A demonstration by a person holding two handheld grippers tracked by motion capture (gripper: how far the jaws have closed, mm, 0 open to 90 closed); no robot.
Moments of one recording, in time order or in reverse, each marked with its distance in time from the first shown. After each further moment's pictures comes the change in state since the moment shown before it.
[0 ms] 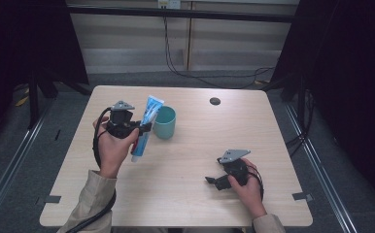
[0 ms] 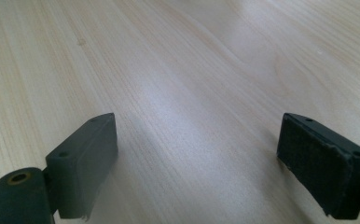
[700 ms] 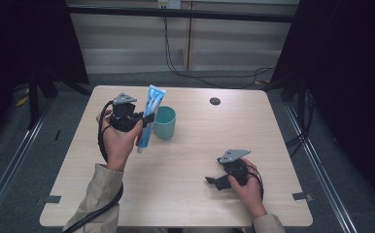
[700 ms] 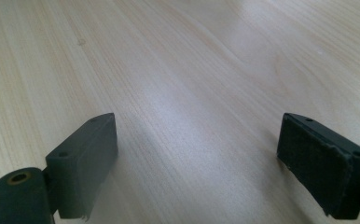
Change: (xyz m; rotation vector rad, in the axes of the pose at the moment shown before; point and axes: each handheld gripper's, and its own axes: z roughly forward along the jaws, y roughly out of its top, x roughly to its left) left arm -0.007 0.018 0.003 -0.092 0.031 -0.013; right arm 0.000 0.000 0.000 0.000 0.000 0.000
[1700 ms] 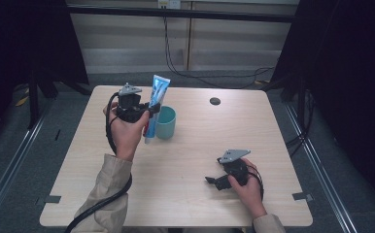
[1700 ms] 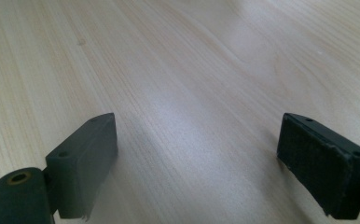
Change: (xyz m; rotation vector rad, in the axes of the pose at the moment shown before) left arm -0.003 0.021 0.016 -0.055 0.003 -0.011; right arm 0.000 0.000 0.000 -0.001 -0.002 0.001
